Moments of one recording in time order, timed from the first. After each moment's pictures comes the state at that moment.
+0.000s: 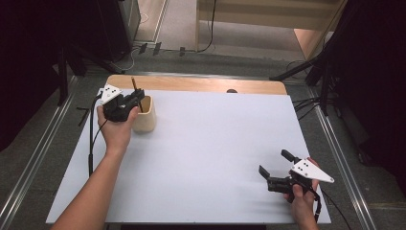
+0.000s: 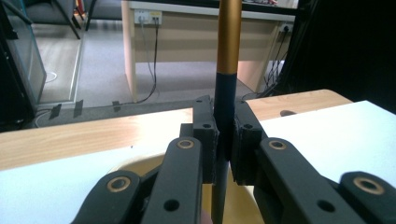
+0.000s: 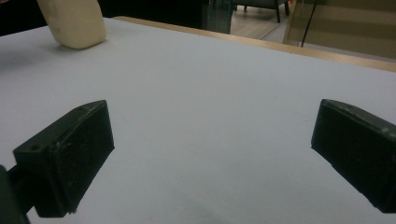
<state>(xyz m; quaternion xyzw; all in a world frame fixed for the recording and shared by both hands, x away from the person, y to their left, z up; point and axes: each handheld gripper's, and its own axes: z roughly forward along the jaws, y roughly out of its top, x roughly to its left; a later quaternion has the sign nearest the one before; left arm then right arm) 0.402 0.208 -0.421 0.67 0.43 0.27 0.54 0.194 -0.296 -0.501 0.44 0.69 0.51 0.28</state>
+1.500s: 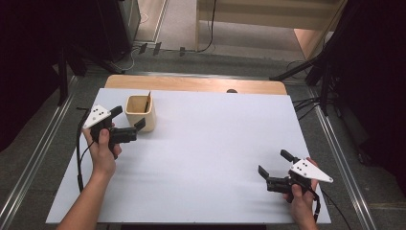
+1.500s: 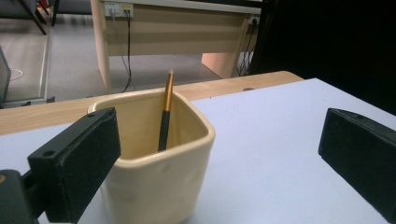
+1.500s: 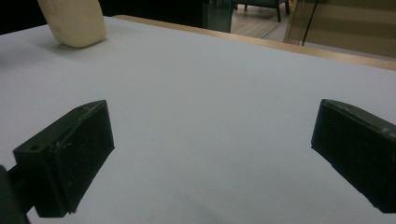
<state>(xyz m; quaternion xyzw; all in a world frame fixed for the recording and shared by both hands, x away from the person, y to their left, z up) 0.332 0.232 -0.425 0.70 0.39 0.23 0.56 0.195 -0.294 -0.502 0.44 0.69 0.50 0.28</state>
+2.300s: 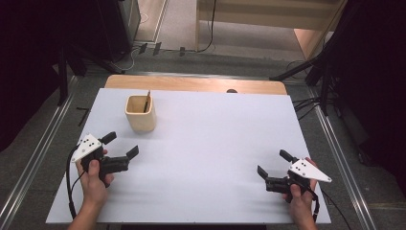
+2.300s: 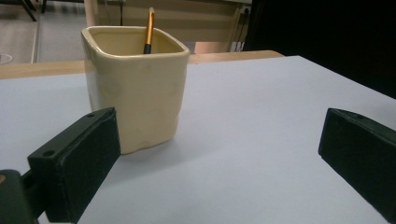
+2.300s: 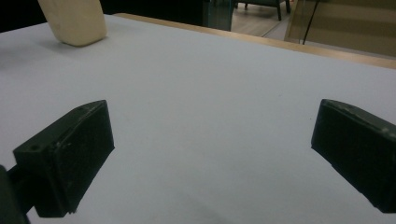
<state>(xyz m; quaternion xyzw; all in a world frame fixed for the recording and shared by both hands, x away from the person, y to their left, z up) 0.270 0.253 -0.457 0.70 0.40 0.21 0.56 0.196 -0.292 -0.502 0.44 0.69 0.50 0.28</state>
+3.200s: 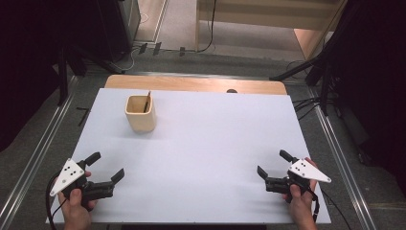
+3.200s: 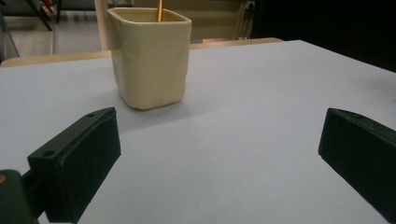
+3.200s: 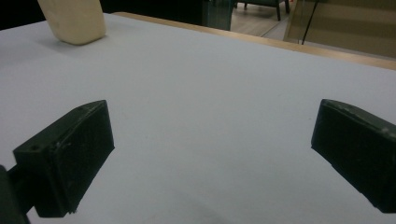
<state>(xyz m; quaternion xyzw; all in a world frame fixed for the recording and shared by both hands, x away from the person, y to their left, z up) 0.214 0.288 -0.473 0.71 0.39 0.23 0.54 0.195 -0.291 -0.502 0.44 0.69 0.50 0.28</state>
